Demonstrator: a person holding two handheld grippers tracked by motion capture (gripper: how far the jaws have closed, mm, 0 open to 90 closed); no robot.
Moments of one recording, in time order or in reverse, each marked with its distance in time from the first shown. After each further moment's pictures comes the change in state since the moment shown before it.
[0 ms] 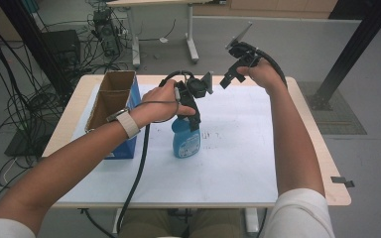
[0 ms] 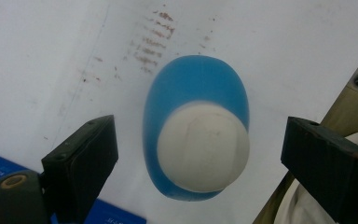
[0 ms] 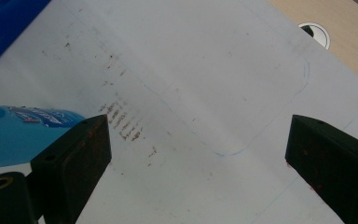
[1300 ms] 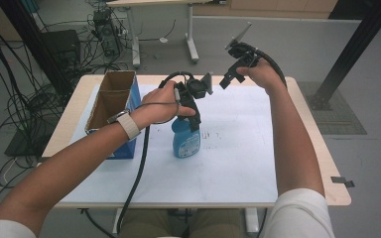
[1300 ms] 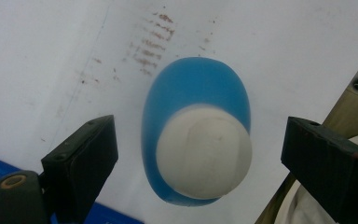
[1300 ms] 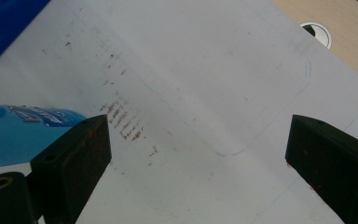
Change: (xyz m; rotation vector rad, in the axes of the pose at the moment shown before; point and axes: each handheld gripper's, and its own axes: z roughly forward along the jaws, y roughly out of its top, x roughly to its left) left arm 0.000 -0.002 0.003 -0.012 -0.006 -0.011; right arm 0.000 0.000 0.001 0.002 0.003 -0.002
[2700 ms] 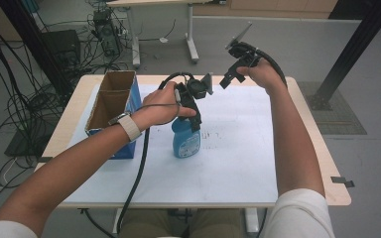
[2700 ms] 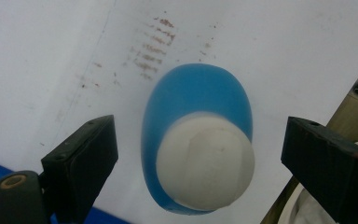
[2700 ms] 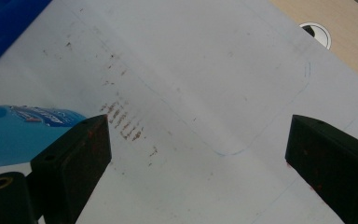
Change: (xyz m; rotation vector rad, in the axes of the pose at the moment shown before) left arm 0.000 -0.001 0.003 -0.014 0.006 -0.001; right arm 0.000 -0.001 -0.001 -0.002 -0.001 0.002
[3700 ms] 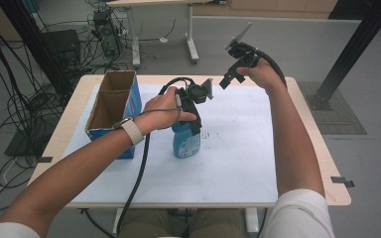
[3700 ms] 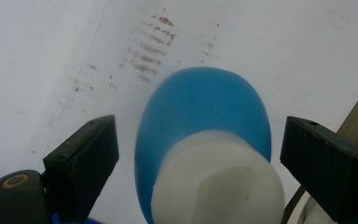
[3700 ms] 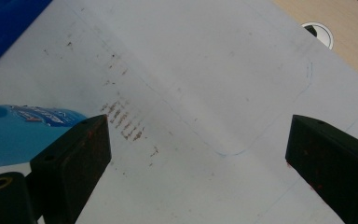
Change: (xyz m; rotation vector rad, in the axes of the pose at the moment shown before) left arm 0.001 0.001 0.020 0.001 -0.005 0.006; right arm 0.000 0.000 0.001 0.000 0.003 -0.007
